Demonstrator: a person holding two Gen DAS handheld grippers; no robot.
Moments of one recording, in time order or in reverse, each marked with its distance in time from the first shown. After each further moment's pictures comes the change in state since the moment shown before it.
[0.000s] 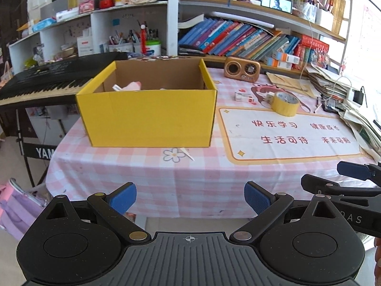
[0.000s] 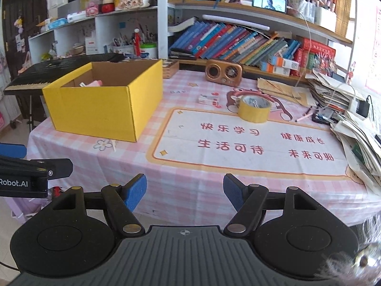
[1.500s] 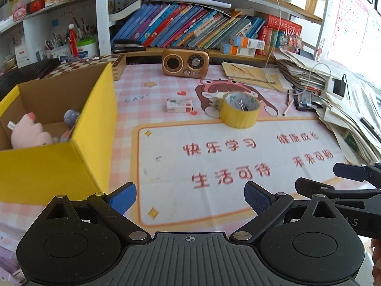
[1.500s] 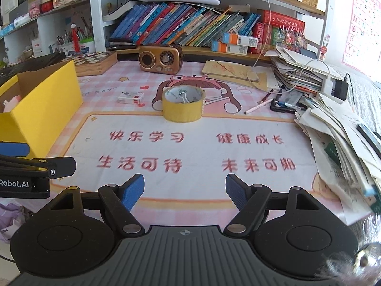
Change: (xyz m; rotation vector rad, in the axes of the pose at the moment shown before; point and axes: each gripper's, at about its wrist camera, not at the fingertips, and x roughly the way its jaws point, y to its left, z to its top) left arm 0.121 -0.123 0.081 0.077 0.061 -0.137; right arm 0.083 -0.145 0.047 0.078 0.086 -0.104
